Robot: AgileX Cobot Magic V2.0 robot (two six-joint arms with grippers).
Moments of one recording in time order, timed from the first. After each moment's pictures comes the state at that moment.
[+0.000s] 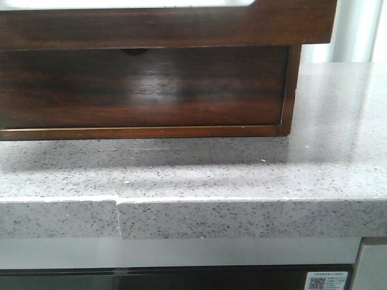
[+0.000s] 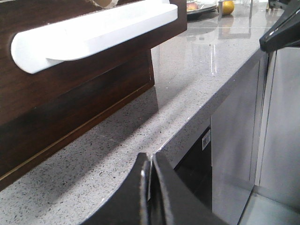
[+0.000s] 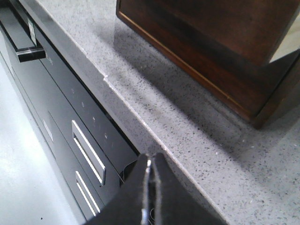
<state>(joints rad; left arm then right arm) -1.03 0.06 -0.16 0.35 0.32 -0.19 0.77 0.35 -0.27 0.01 0.33 -0.26</state>
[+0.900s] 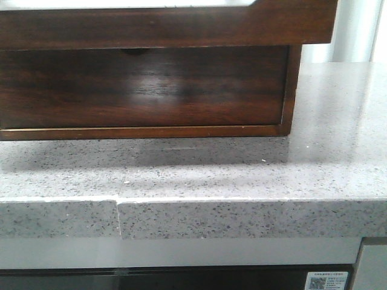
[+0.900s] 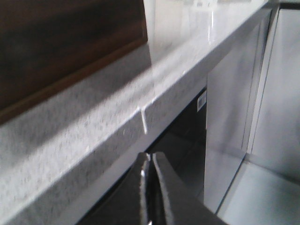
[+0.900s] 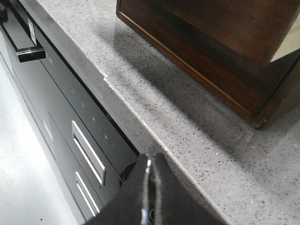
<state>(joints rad) -1.00 0.06 -0.04 0.30 0.32 -0.19 0.77 0.35 -0.27 0.01 0.32 -0.26</state>
